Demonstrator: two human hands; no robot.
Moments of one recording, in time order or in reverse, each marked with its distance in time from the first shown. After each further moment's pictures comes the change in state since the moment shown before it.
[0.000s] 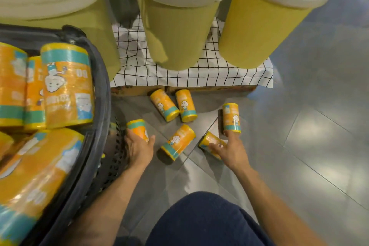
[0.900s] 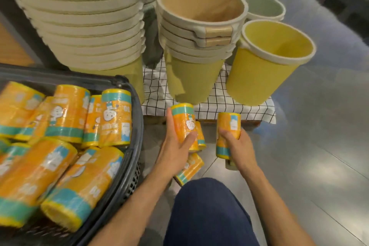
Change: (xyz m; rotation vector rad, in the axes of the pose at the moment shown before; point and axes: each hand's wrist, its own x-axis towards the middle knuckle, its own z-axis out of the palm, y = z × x) left_hand -0.095 0.118 -0.103 -0.585 -0.272 0.520; right_hand -0.045 -0.127 -0.099 0.693 0.113 -0.196
